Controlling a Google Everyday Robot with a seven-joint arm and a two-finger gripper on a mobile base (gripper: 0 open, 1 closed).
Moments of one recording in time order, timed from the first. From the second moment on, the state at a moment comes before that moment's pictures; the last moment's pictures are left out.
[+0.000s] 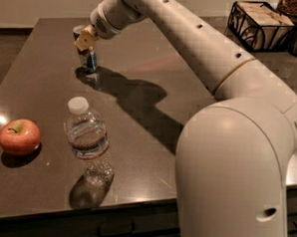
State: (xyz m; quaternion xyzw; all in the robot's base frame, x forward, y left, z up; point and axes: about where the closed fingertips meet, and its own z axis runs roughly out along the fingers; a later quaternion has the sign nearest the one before) arm 0.748 0.193 0.930 -0.52 0.73 0.21 0.38
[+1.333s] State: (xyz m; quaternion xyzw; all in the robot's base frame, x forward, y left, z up) arm 0.611 0.052 0.971 -0.61 0.66 0.27 0.36
